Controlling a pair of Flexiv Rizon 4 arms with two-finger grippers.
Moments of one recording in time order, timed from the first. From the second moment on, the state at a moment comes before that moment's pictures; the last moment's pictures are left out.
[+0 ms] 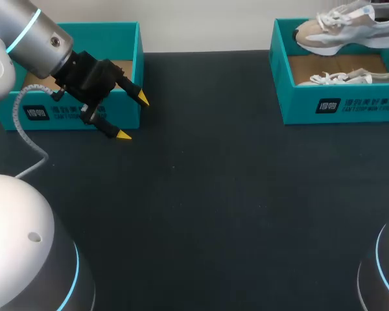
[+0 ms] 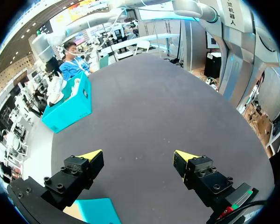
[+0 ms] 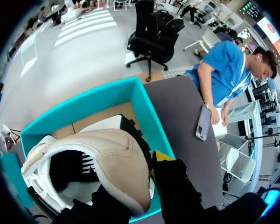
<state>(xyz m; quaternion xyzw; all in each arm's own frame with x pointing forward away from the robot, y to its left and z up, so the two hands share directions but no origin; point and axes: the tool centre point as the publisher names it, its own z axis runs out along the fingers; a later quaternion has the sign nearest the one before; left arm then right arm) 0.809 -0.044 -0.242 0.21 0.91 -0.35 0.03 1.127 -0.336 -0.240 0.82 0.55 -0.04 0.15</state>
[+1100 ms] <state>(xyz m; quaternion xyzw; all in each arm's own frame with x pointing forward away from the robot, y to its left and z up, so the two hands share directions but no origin) 0.809 -0.044 -0.242 0.21 0.91 -0.35 0.03 1.139 -0.335 -0.312 0.83 0.54 -0.05 0.14</state>
